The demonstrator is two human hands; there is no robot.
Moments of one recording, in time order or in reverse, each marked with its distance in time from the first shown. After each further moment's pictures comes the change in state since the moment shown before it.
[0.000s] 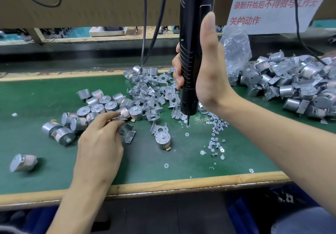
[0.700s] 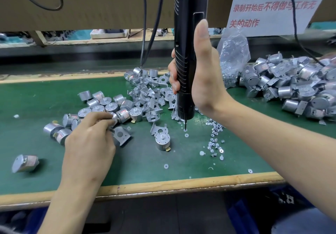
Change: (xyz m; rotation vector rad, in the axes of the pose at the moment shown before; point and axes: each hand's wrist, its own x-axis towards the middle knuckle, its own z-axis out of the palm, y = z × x) left_hand 0.003 -0.015 -0.009 0.106 -0.001 -0.044; right_hand -0.005 0.001 0.004 -0.001 -0.024 -0.007
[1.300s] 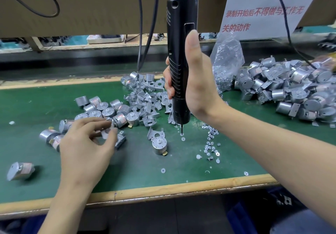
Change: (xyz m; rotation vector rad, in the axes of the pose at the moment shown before) left_hand 0.003 -0.004 0.008 -0.413 0.066 -0.221; right_hand -0.001 0.001 0.000 -0.019 -0.004 -0.005
